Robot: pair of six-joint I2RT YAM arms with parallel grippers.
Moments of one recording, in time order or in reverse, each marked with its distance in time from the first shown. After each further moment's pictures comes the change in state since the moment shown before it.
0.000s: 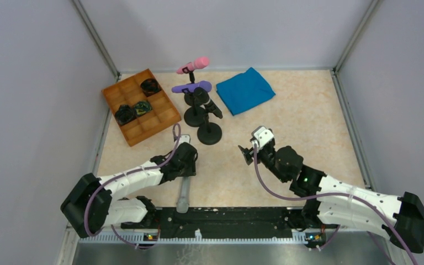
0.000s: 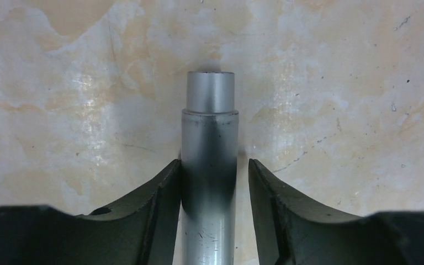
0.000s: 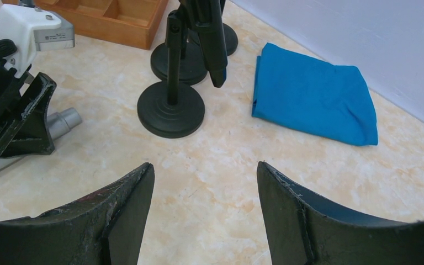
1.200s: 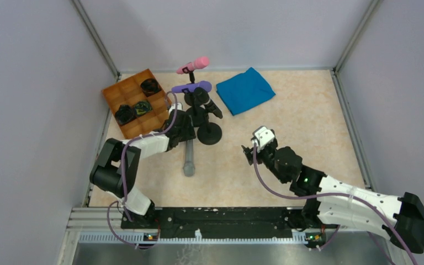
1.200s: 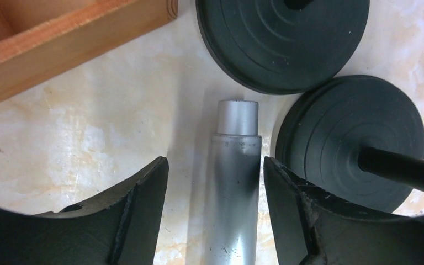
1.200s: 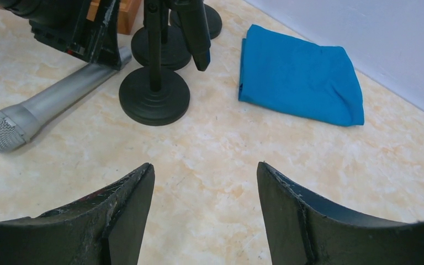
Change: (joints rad) left arm 0.351 0.426 0.283 0.363 0.080 0.185; right arm 0.000 -0.004 -0.006 -0.035 0.057 0.011
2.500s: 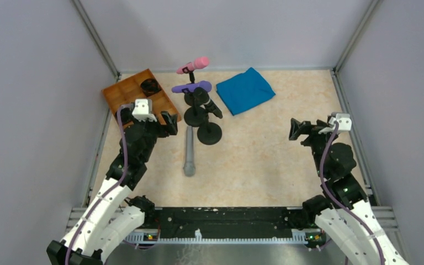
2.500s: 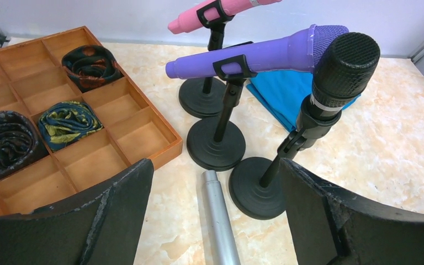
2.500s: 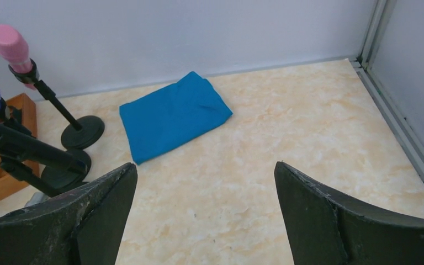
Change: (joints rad) left arm 0.004 -0.894 -0.104 -0.072 0.006 0.282; right arm -0.608 -0.367 0.140 -0.348 -0.069 0.339
